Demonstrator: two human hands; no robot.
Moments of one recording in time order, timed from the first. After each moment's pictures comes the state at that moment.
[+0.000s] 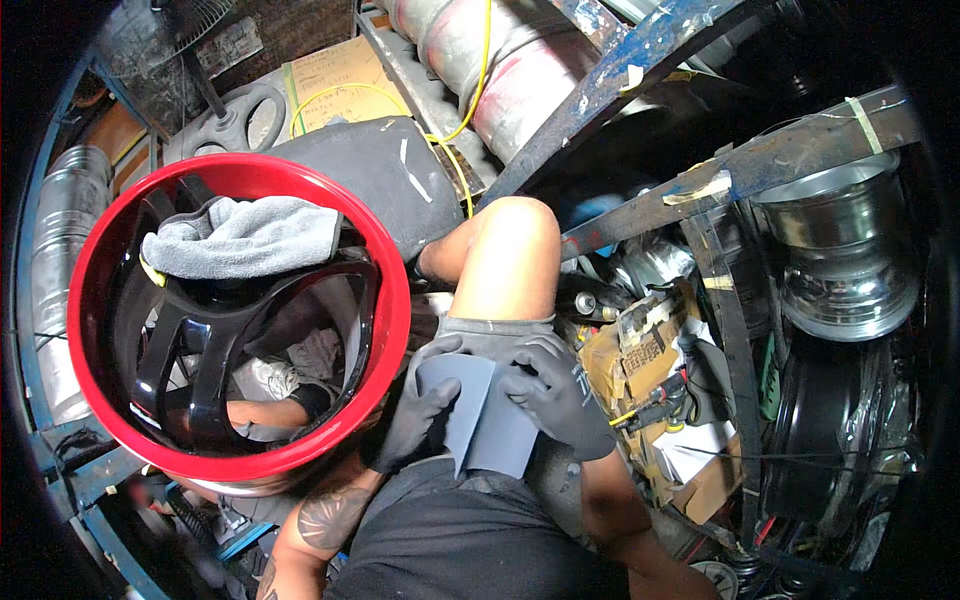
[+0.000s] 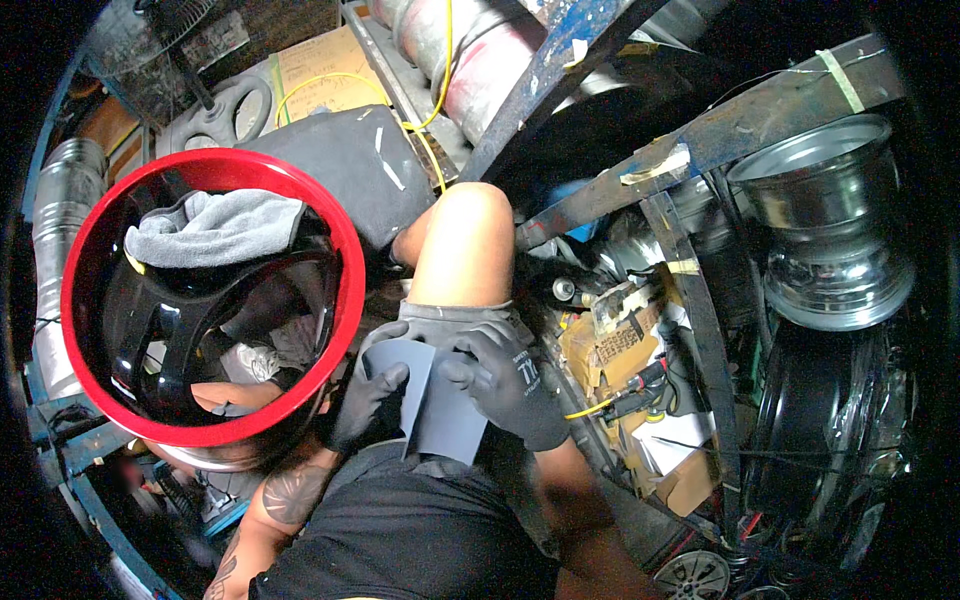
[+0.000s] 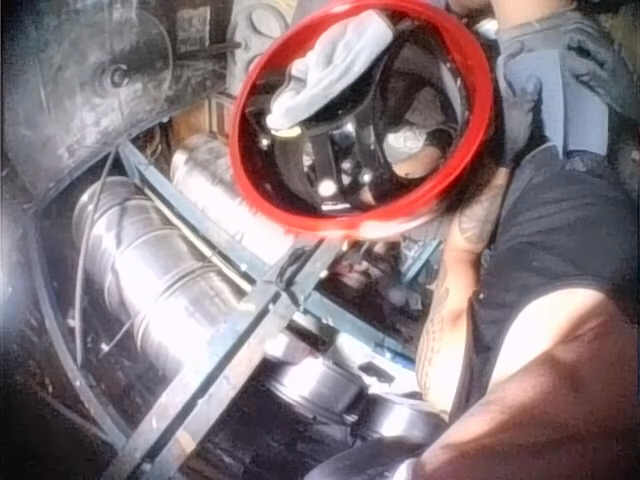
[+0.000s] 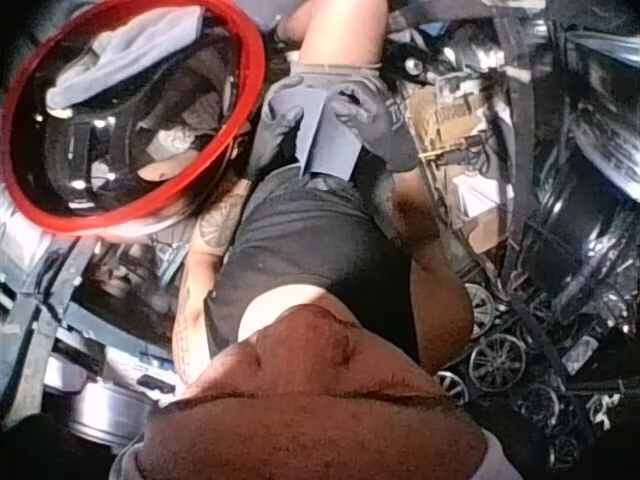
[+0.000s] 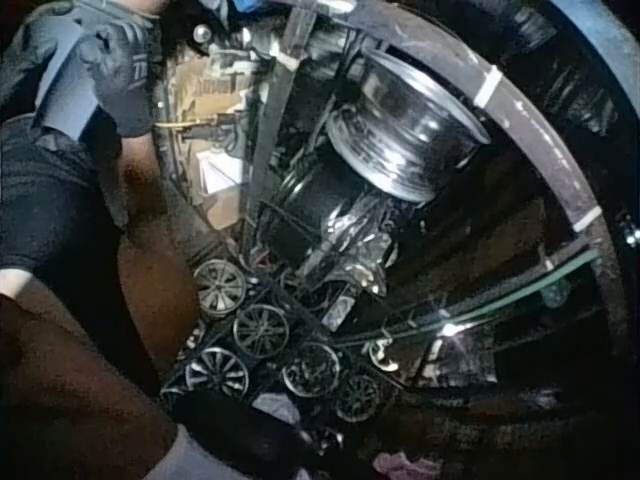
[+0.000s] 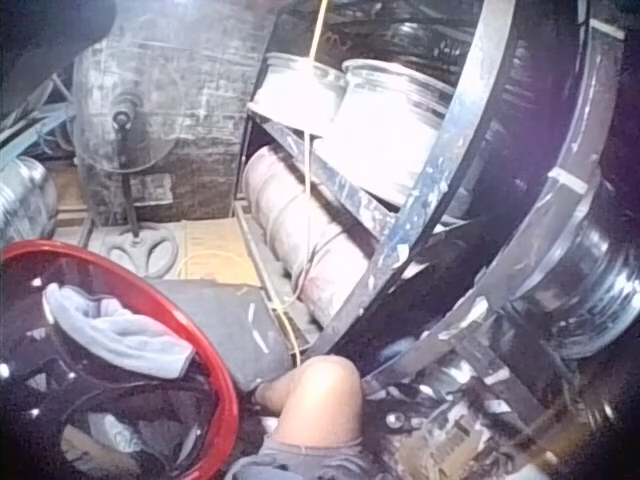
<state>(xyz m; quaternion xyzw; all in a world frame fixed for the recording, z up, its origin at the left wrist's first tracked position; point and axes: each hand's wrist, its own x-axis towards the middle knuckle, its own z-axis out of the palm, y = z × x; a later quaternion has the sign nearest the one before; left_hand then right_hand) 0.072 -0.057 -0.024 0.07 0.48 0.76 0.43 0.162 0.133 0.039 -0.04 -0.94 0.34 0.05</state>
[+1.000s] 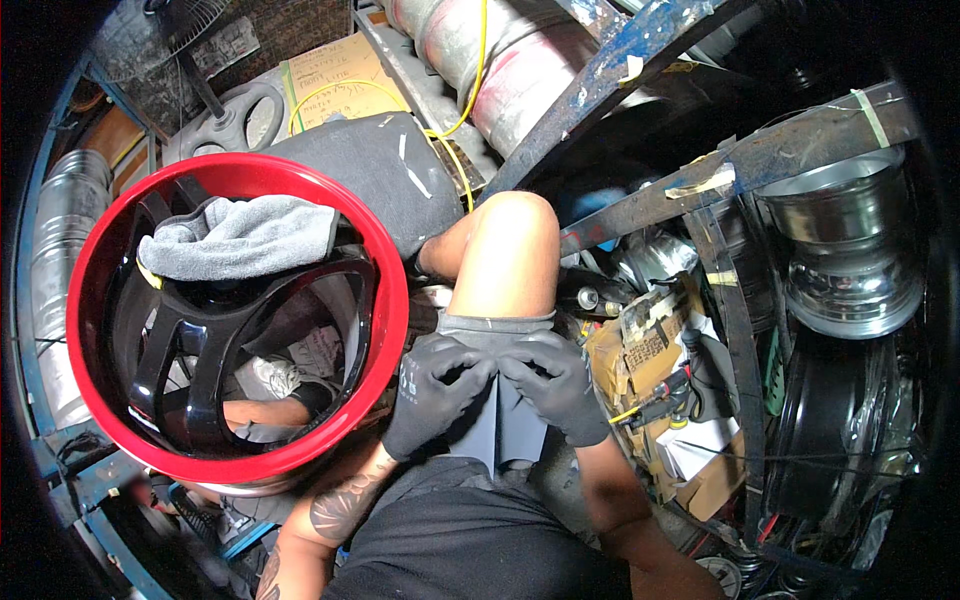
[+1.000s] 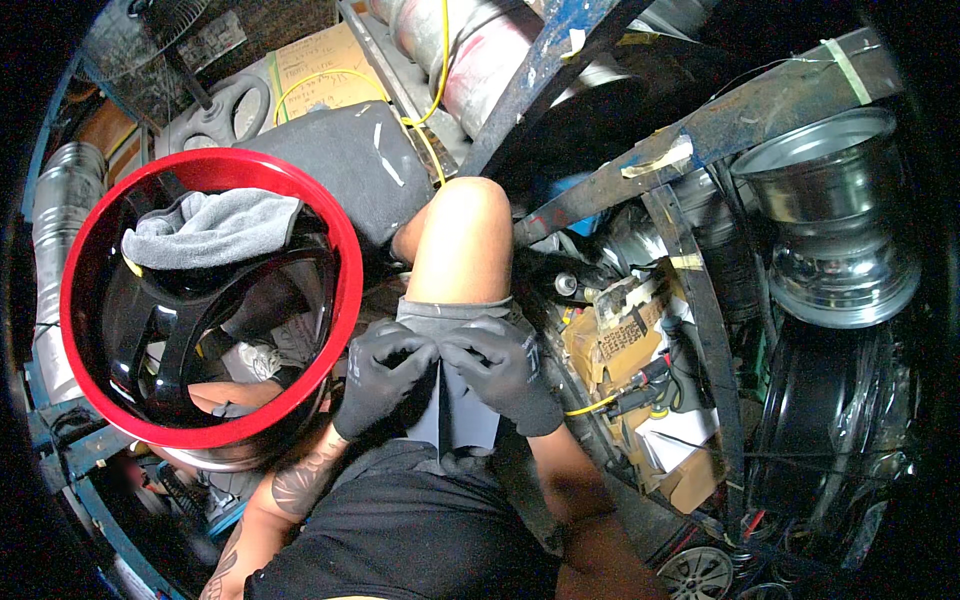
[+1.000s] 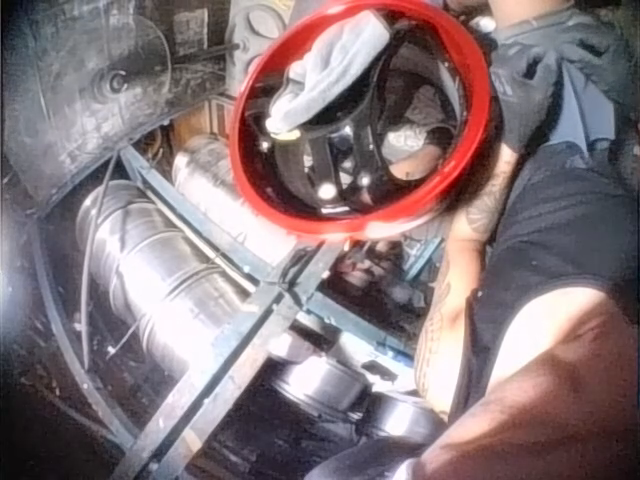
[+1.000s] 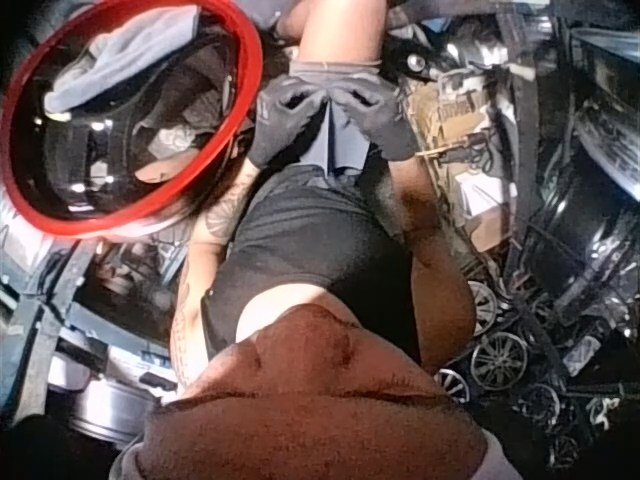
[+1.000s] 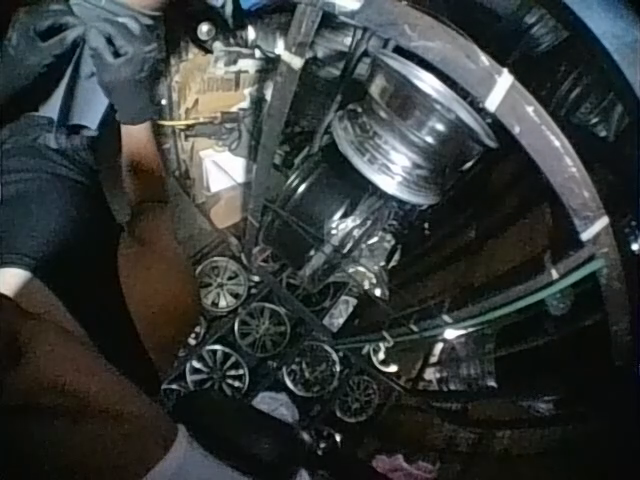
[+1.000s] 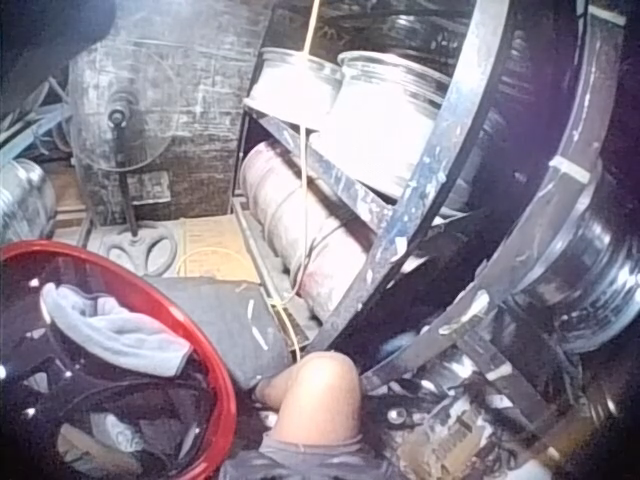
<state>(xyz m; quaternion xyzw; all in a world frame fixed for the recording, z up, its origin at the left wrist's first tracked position) 0.049 -0.028 -0.015 0.35 0.67 0.63 0.18 0.157 0.125 0.033 -0.15 -0.87 0.47 0.08</state>
